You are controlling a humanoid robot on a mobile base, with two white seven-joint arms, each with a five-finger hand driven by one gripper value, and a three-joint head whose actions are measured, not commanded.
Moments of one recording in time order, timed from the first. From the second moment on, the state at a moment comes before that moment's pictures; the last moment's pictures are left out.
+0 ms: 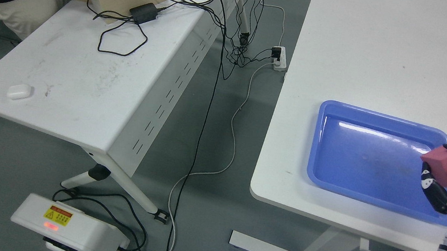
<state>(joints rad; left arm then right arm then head) 0.00 0.00 0.06 -0.08 0.00 -0.10 -0.08 0.16 -0.07 -0.20 -1.72 0.94 -0.15 -0.35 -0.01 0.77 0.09</state>
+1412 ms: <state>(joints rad) 0.00 0.00 0.06 -0.08 0.00 -0.10 -0.08 0.18 -0.08 -0.14 -1.72 0.89 -0.14 -0.21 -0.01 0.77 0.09</state>
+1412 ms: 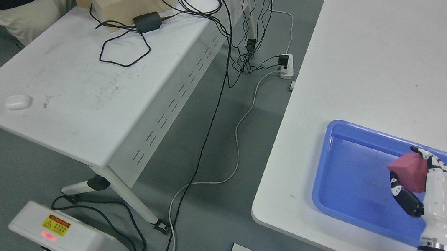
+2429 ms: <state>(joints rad) 0.00 0.00 0.06 -0.08 0.00 -0.10 -0.08 0.16 -0.07 -0.18 -1.71 0.52 -0.10 -0.12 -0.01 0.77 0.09</state>
